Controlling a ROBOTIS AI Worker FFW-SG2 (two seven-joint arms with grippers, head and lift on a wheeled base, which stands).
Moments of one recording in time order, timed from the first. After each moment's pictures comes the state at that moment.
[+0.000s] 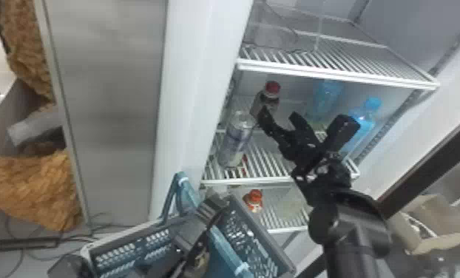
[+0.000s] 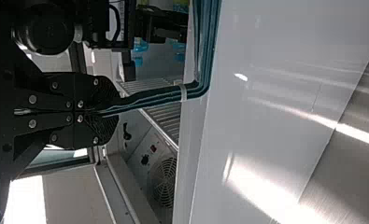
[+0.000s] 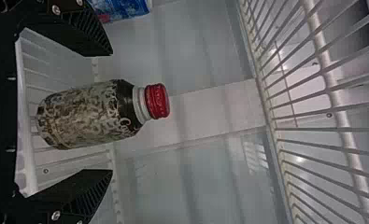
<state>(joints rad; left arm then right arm) 0.45 0.08 -0.39 -1.94 1.55 0.51 -0.52 -0.06 -0.08 -0.30 -1.65 -0.26 0.21 0.35</state>
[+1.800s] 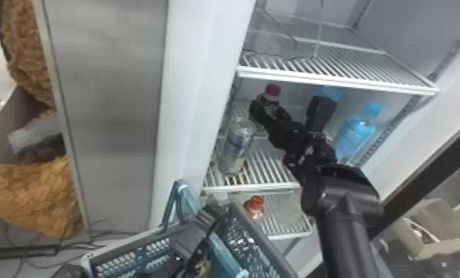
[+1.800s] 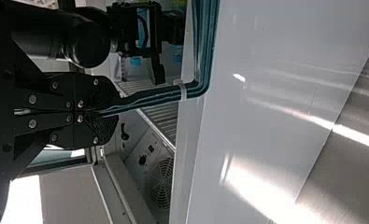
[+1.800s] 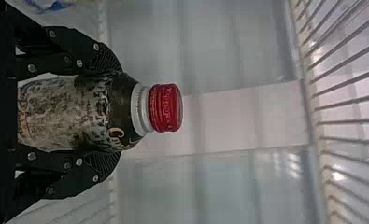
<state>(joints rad) 0.45 0.09 -0.40 -1.93 1.56 0.49 -0.52 -0.22 -0.12 -0.23 -1.54 -0.16 0.34 0.31</state>
